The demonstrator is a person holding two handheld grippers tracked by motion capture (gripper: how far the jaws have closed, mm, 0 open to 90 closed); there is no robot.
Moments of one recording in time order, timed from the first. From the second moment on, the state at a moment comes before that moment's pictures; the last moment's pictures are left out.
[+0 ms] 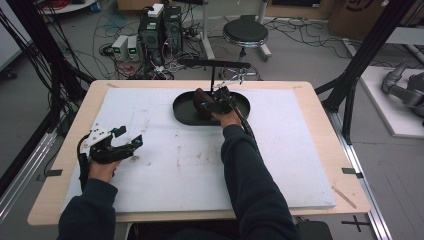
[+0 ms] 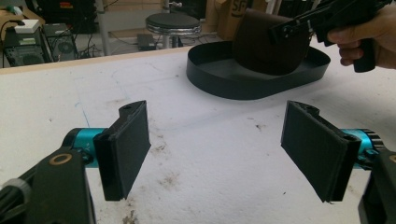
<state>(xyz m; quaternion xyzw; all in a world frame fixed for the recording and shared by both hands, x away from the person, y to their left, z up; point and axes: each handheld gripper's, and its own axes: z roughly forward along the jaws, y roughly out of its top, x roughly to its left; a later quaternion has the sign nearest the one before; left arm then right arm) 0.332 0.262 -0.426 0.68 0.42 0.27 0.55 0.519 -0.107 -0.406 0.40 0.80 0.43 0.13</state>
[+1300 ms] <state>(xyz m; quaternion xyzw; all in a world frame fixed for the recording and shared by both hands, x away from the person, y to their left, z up) 0.331 0.258 -0.425 0.67 0.42 0.26 0.56 0.414 -0.257 -0.358 0.37 0.79 0.41 0.26</state>
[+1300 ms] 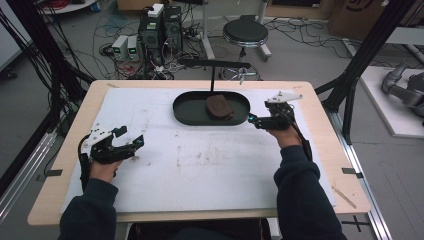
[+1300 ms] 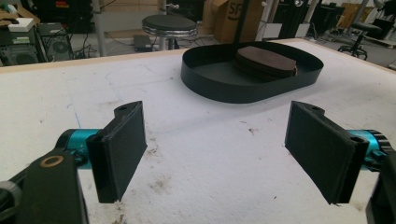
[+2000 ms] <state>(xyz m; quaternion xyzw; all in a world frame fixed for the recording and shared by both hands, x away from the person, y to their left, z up) 0.331 0.250 -0.424 0.68 0.40 0.27 0.55 0.344 -0.290 -0.393 0.38 0.76 0.42 0.30</state>
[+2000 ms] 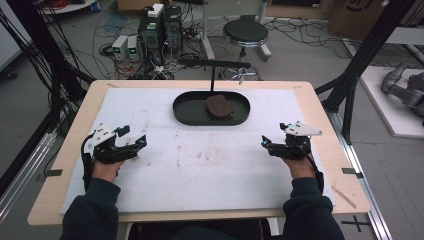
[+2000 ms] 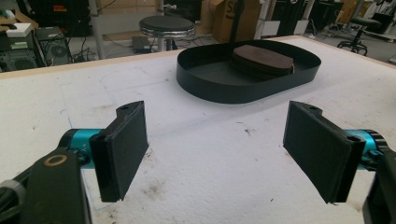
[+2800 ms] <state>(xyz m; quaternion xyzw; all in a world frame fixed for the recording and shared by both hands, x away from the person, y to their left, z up) 0.331 0.249 -0.423 0.68 0.40 0.27 0.55 0.342 -0.292 -0.399 0.39 0.77 0.41 0.30</state>
